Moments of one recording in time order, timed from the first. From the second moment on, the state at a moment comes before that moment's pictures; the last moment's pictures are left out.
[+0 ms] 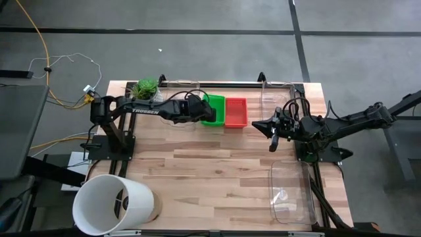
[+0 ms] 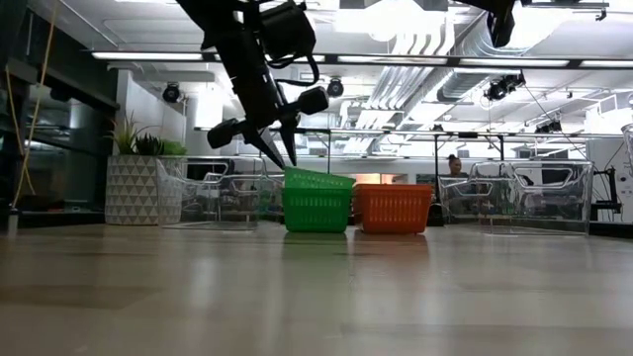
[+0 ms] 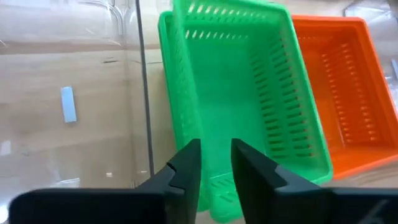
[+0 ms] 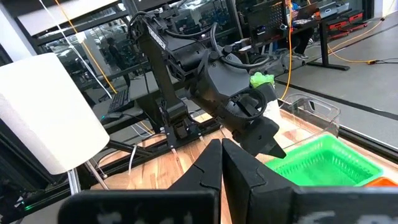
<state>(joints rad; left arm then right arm) 0.32 1.74 1.21 -0.50 -0.41 -1.13 0.24 0.75 0.59 0.13 0.48 0.34</state>
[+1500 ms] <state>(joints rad) 0.16 1.15 1.13 -0.09 0.04 -0.10 0.24 0.75 0.59 0.24 0.52 0.30</state>
